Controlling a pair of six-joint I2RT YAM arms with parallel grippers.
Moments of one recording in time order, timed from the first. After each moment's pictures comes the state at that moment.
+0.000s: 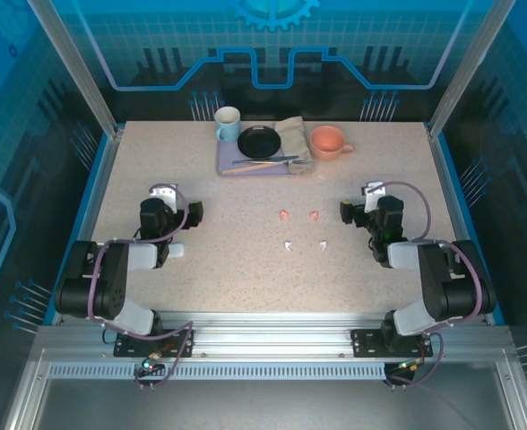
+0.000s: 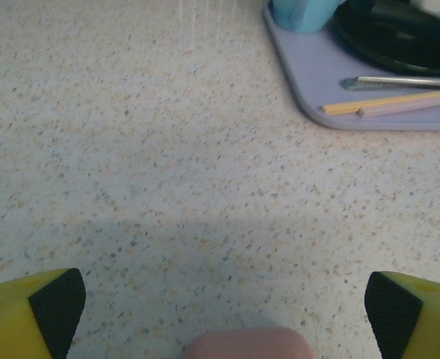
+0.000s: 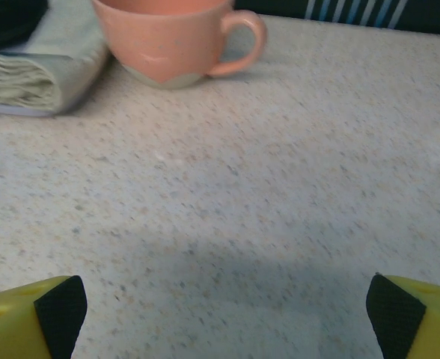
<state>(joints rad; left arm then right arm) 0.01 1.50 0.43 0.59 0.06 -0.10 0.07 1.48 0.44 0.57 0.03 -0.05</state>
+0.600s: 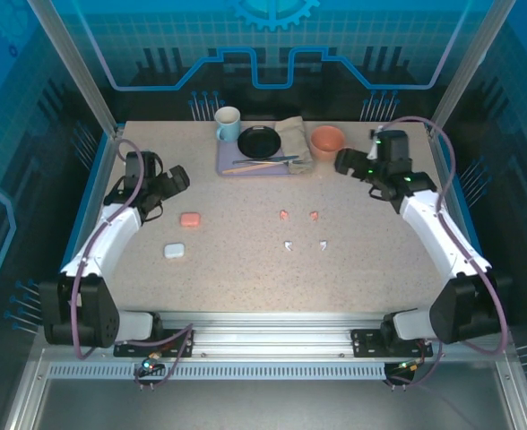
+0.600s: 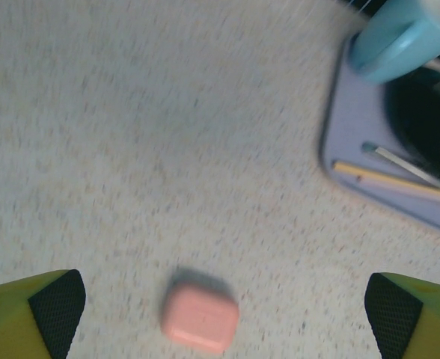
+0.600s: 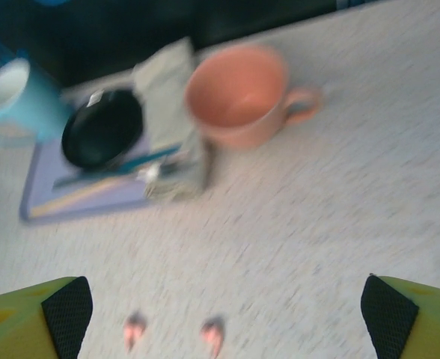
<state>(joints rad) 0.01 1.36 1.02 -0.49 -0.05 -0.52 0.22 1.39 1.23 -0.54 -0.02 0.40</state>
